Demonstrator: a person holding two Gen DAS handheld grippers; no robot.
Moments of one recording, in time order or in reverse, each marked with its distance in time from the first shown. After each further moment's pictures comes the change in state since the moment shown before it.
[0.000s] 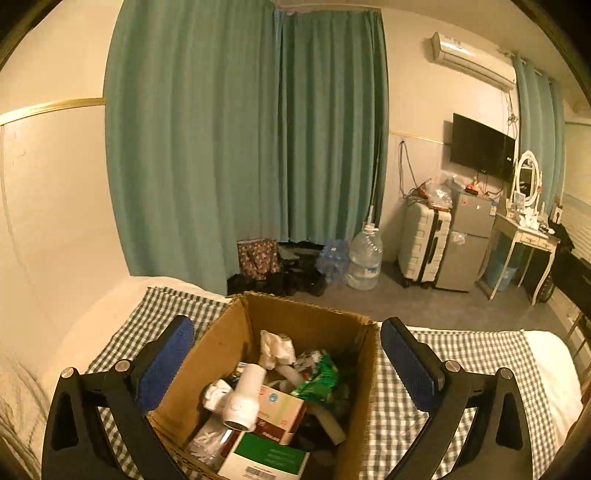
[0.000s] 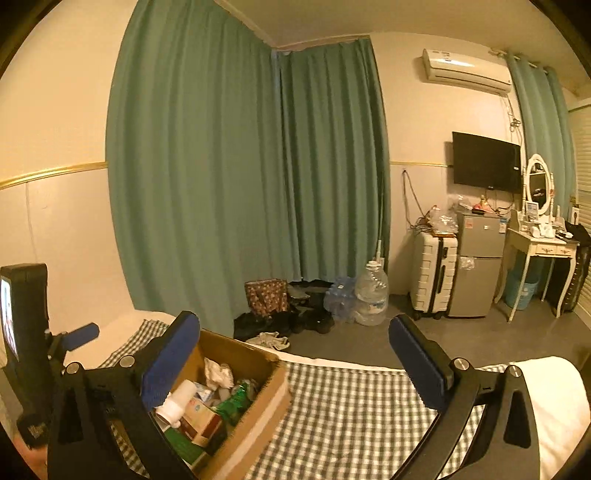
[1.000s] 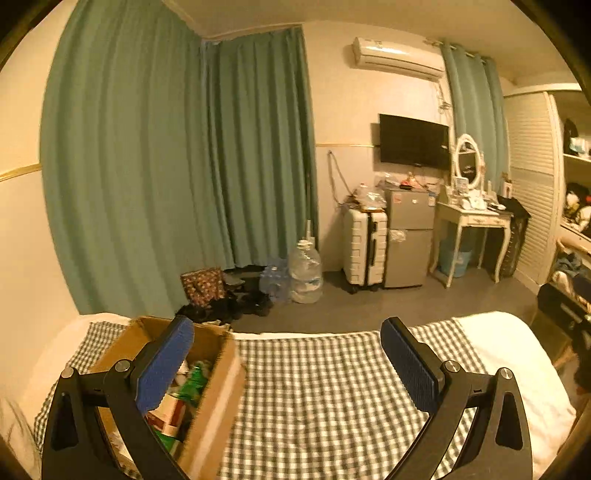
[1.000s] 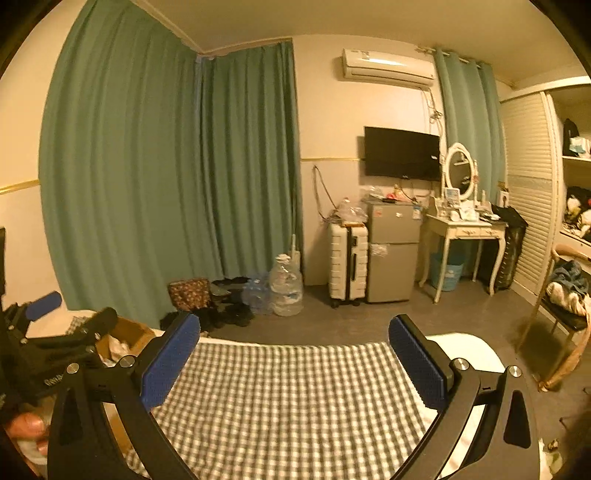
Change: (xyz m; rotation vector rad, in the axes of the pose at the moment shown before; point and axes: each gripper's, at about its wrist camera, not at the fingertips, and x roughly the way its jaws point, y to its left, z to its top) left arm -0.067 -0.184 -0.018 0.168 -0.087 -0.162; right arm -0.116 -0.179 -0.026 0.076 0.012 -0.272
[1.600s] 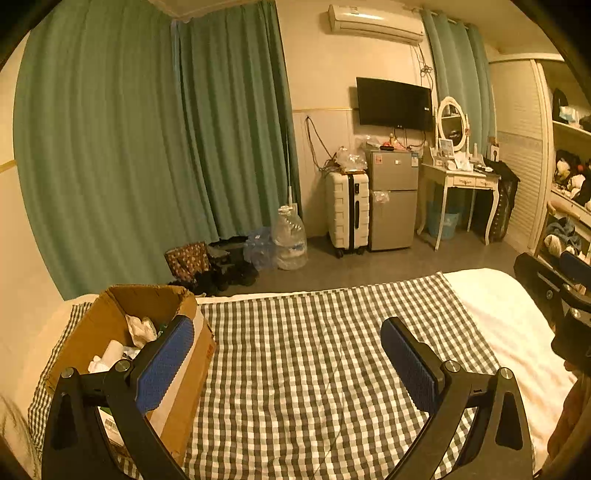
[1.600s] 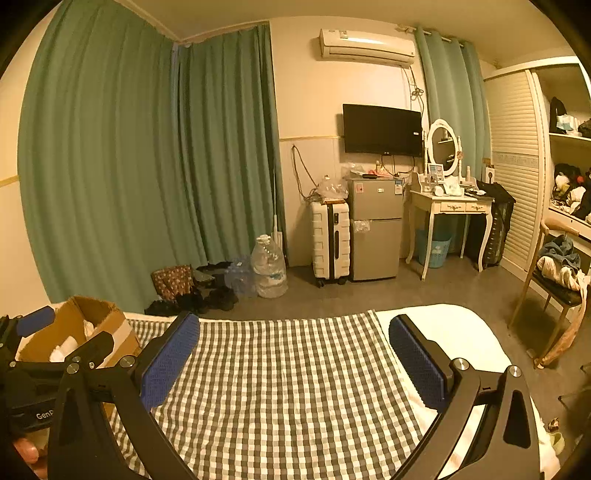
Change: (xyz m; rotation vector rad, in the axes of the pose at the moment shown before) left arm 0.020 -0.048 -0.034 0.053 0.116 -0.017; right arm 0.023 -0.044 -0.033 0.037 0.062 -0.044
